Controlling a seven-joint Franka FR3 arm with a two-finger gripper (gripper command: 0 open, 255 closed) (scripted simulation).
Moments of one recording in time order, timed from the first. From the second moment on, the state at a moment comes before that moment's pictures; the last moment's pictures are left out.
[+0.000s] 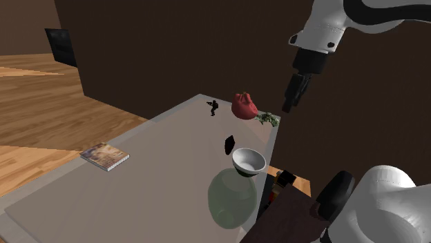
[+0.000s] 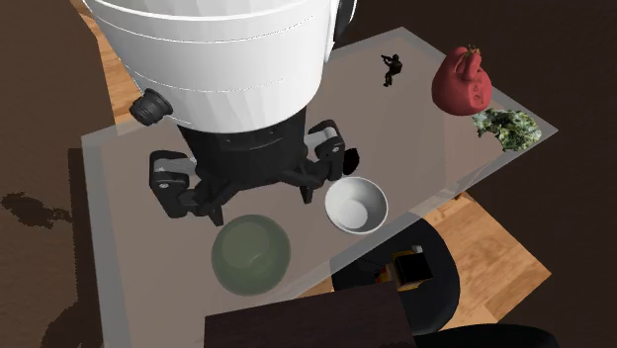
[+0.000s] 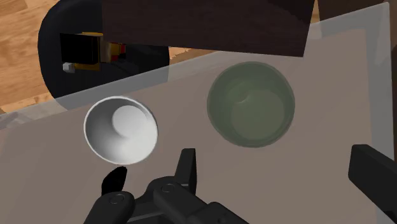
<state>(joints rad) 0.00 -0.82 0.02 -2.27 0.08 1.48 -0.11</state>
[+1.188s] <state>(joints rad) -0.06 -0.38 0.00 -2.31 -0.07 1.91 -0.18</state>
